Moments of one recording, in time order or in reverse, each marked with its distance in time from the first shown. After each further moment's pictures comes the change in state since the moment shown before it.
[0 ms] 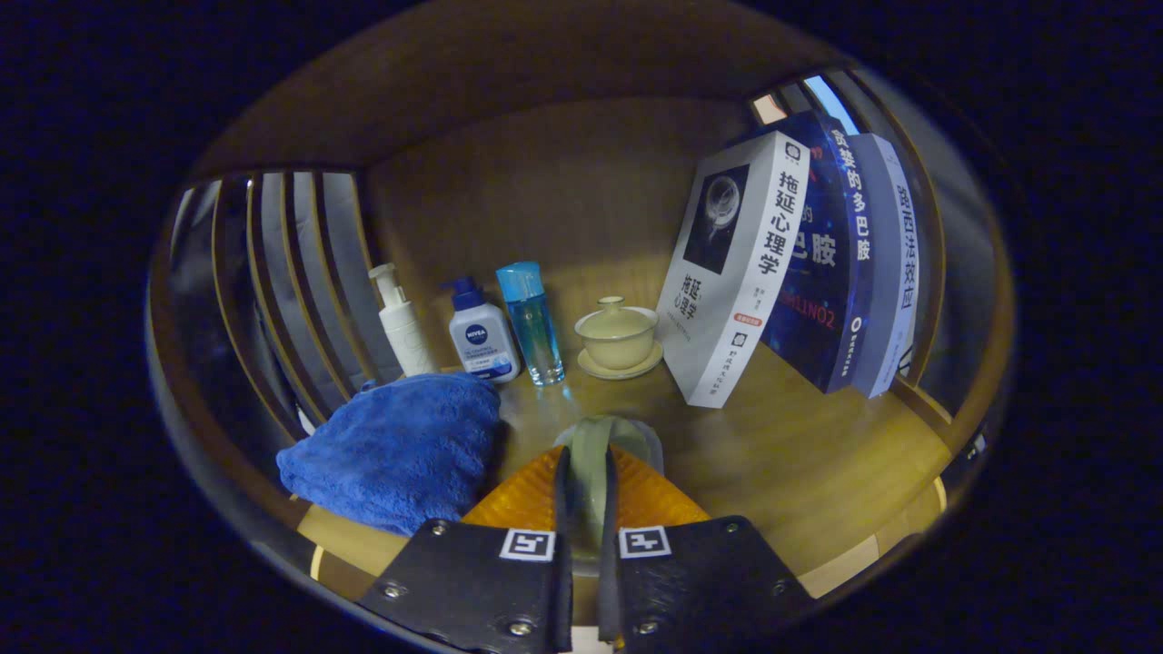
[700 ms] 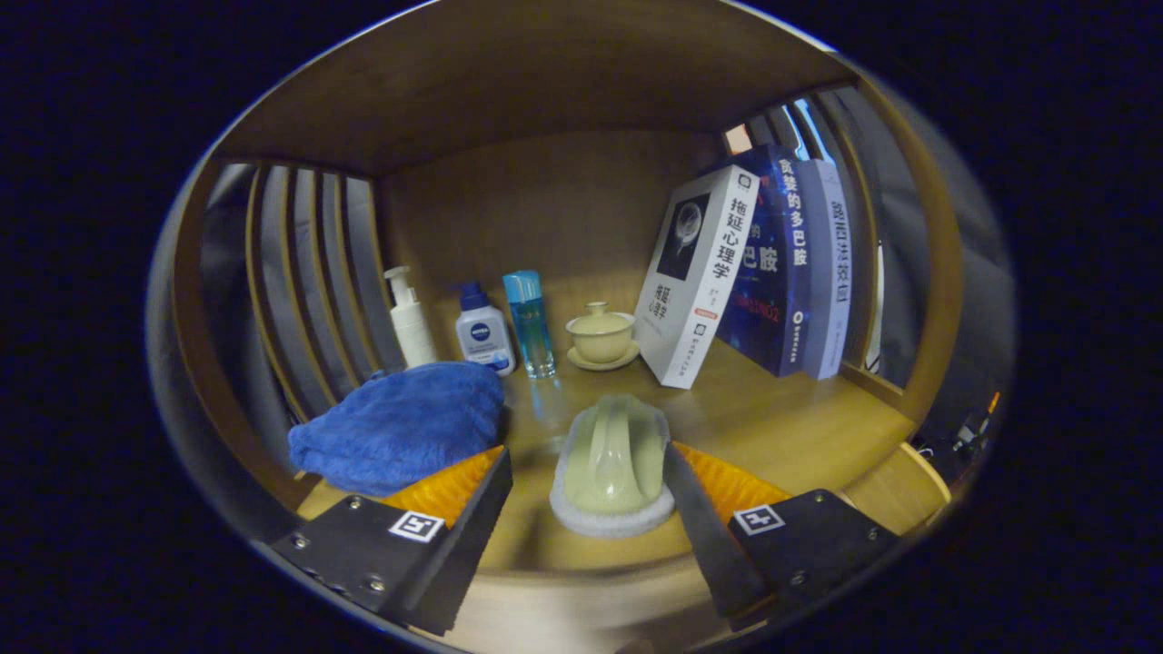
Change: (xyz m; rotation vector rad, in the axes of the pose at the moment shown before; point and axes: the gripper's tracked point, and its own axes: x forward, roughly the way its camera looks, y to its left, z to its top) arm -0.074 0.000 -0.026 -0.022 -0.089 -0.064
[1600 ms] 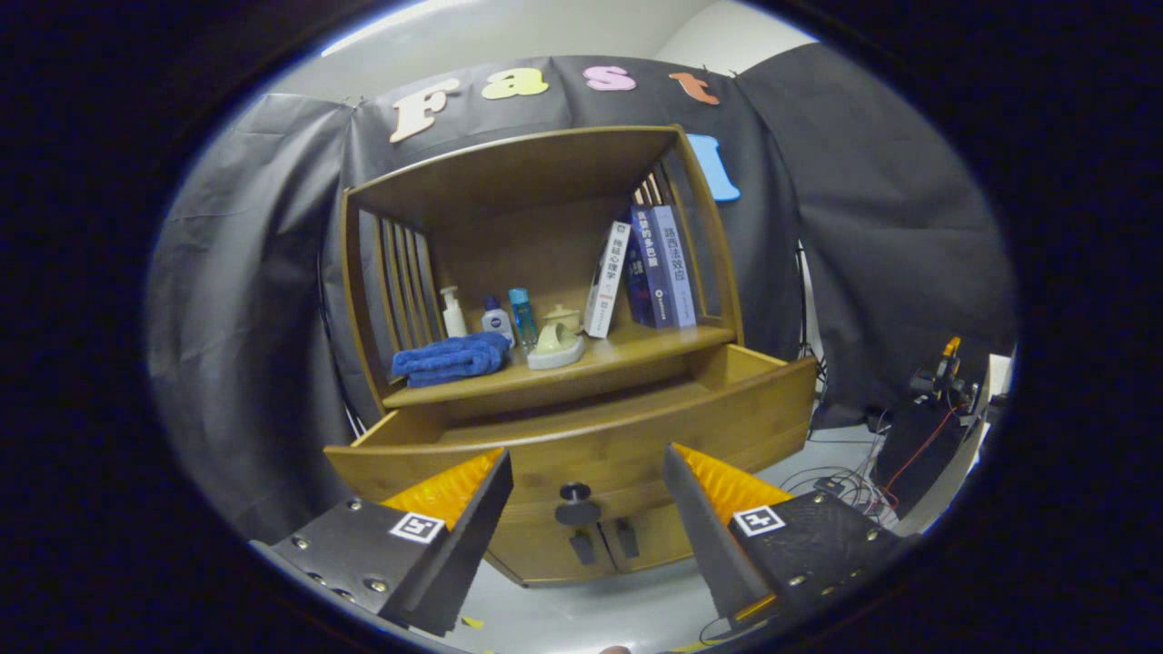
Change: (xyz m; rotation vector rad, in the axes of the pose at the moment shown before) arm -0.253 -0.075 -0.124 0.071 -0.175 -0.028
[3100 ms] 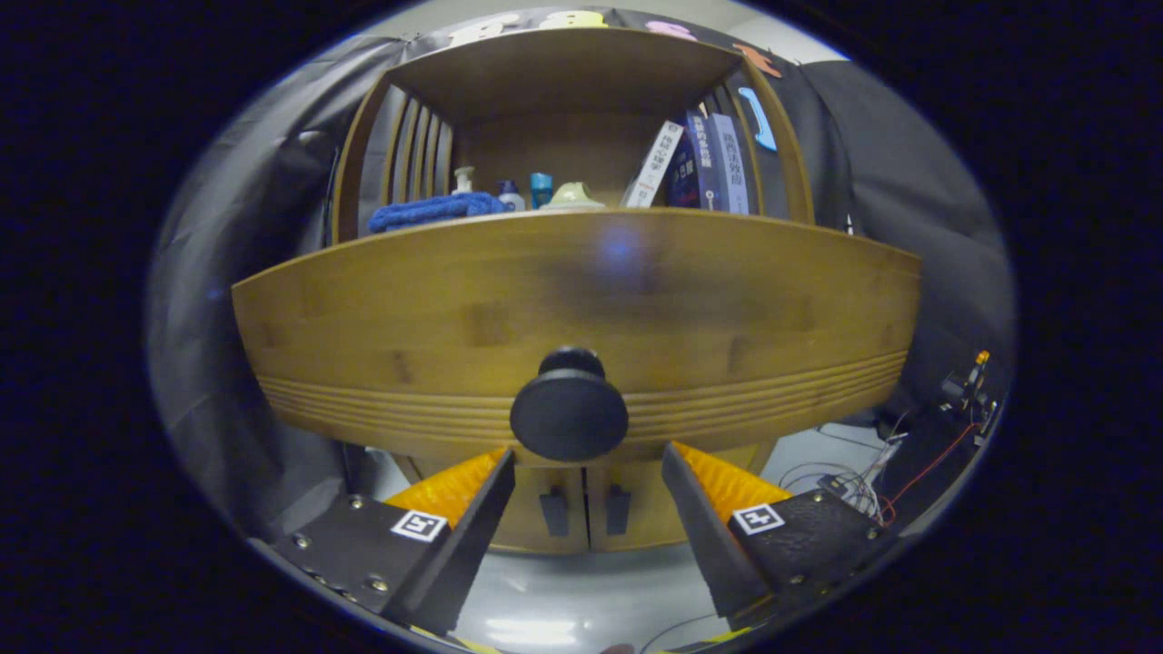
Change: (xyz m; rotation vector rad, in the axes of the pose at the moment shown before) arm 0.109 0.003 -0.139 -0.183 0.134 0.046
